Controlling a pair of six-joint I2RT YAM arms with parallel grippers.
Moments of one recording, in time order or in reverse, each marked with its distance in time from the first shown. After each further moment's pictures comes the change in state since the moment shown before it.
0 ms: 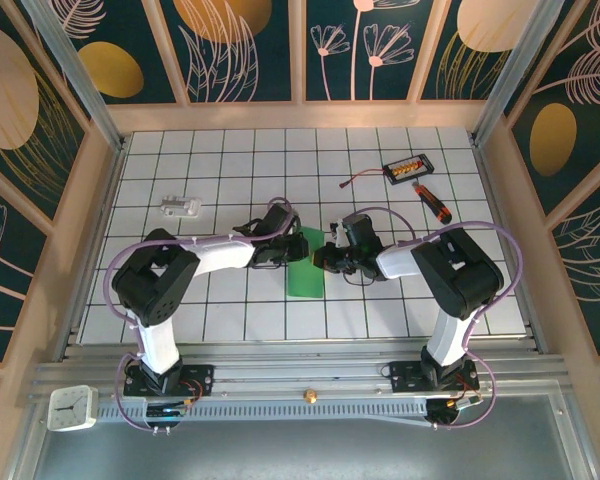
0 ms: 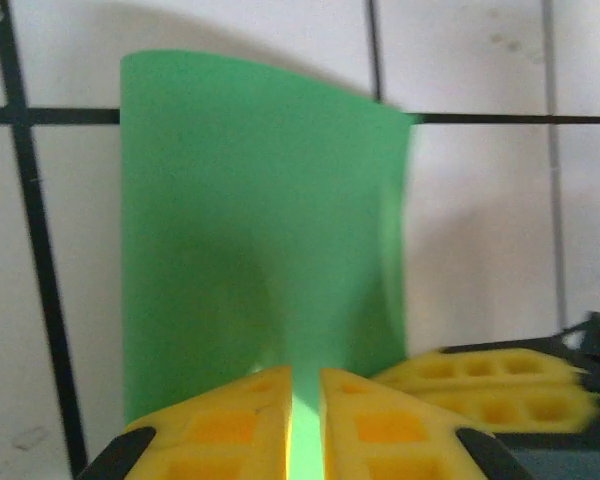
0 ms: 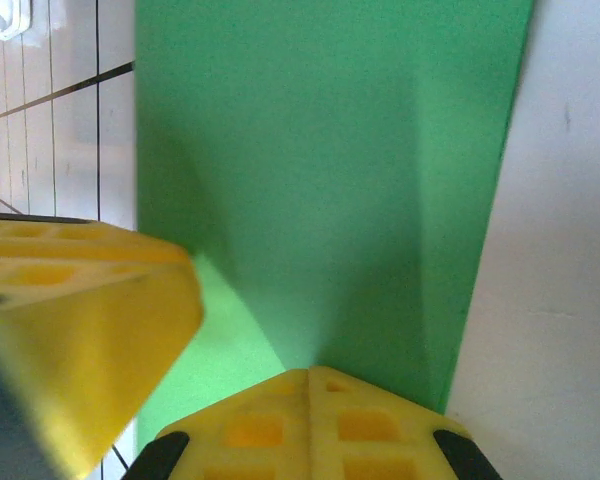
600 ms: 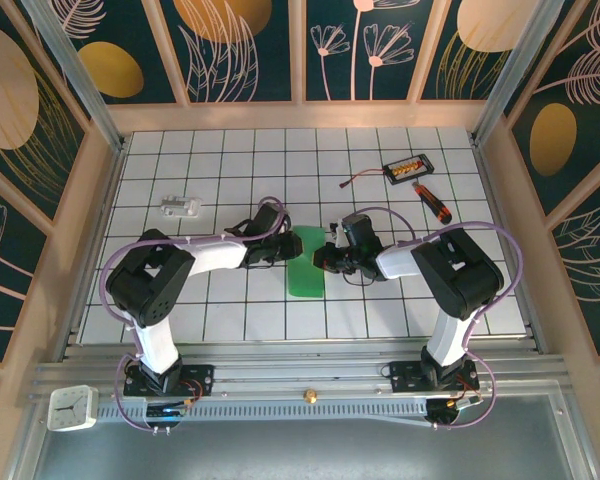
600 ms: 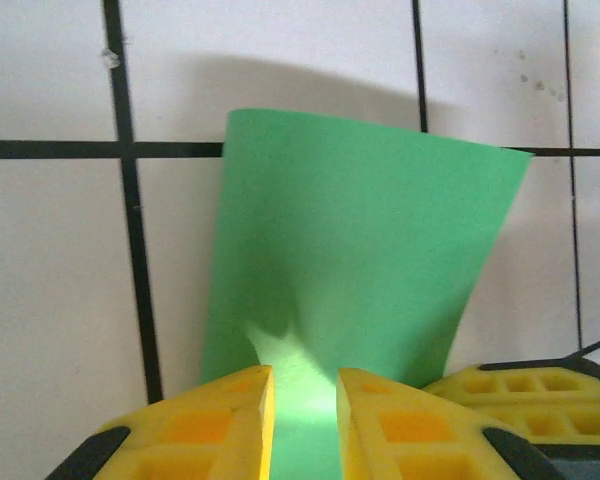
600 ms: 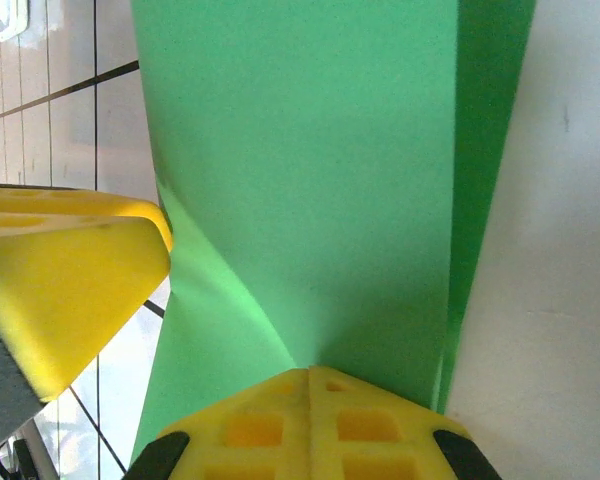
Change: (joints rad) left arm 0.044 -0.031 -0.050 0.064 0.027 0.008; right arm 0.003 -0.002 0.000 -0.002 0.011 0.000
